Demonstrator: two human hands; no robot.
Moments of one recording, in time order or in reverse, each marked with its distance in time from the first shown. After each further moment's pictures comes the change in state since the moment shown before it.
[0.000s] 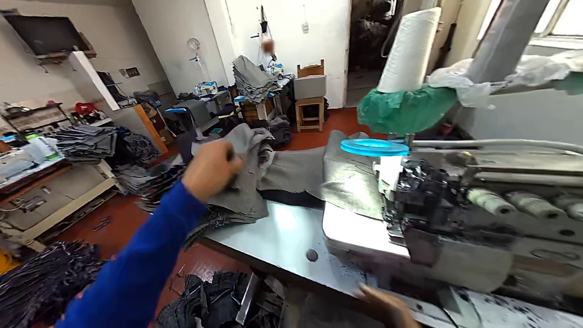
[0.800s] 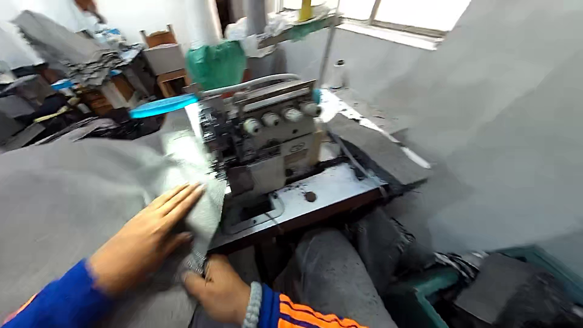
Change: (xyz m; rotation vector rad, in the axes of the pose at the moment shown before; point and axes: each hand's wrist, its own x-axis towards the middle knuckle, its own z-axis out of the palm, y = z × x) left_hand -0.040 0.059 0.175 -0.032 -0.172 1.053; right_hand 0.033 -0.052 0.051 0.352 -0.031 0.569
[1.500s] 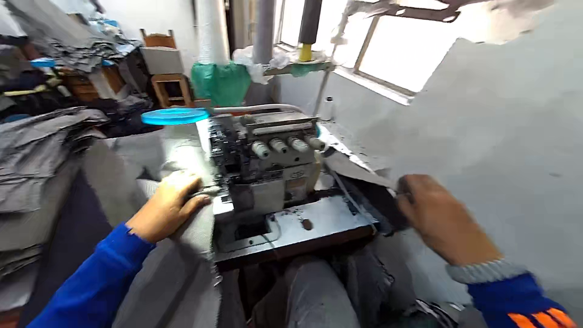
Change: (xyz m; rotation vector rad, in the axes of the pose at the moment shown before) left_hand 0.052 -0.024 0.024 -0.272 0.239 -0.174; right_hand -0.116 -0.065 -0.303 -1.512 0.759 -0.132
